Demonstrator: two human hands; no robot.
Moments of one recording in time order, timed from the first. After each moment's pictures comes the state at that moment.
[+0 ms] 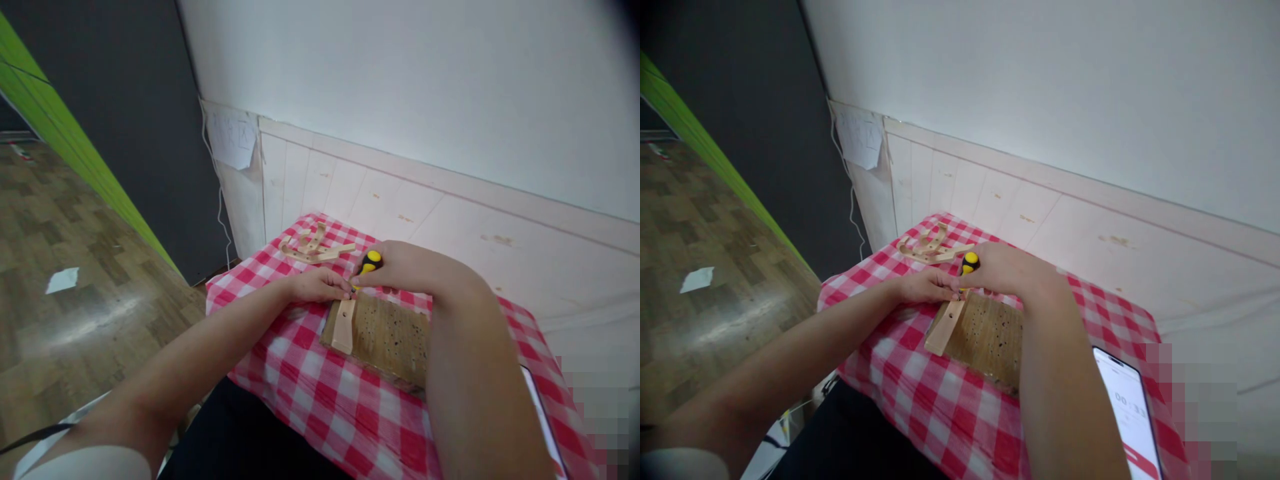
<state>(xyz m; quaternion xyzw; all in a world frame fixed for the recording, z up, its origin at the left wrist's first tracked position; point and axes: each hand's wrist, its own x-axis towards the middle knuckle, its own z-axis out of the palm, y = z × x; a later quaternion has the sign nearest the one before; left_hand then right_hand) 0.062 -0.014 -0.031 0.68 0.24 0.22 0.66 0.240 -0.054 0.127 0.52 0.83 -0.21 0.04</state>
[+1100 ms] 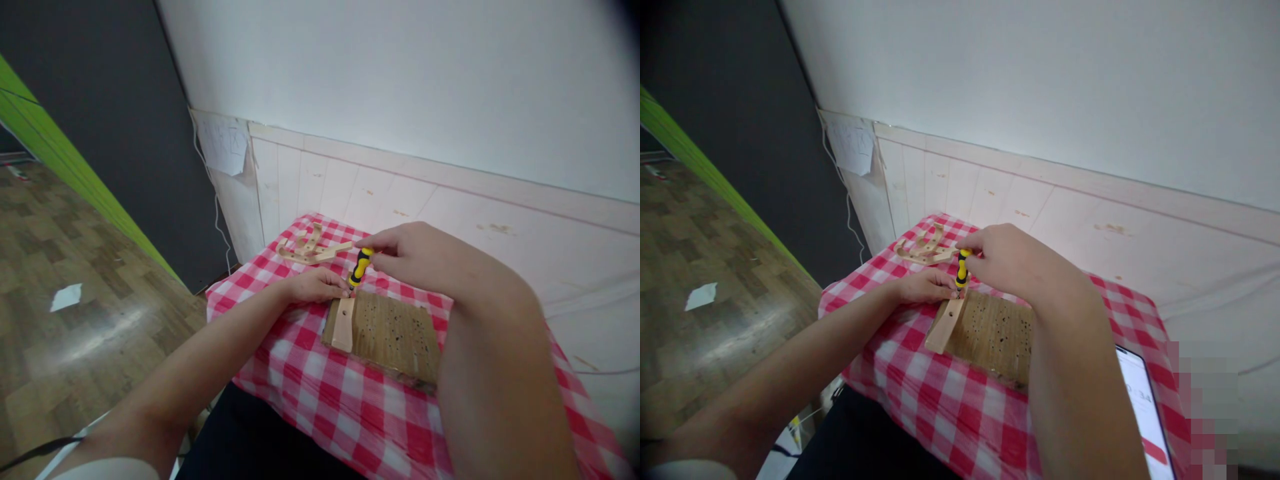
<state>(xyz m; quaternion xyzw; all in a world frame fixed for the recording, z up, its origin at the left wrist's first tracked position) 0.062 -0.014 -0.027 0.65 0.24 0.21 0.69 0.236 -0.087 0.157 0.55 0.83 -0.12 -0.03</state>
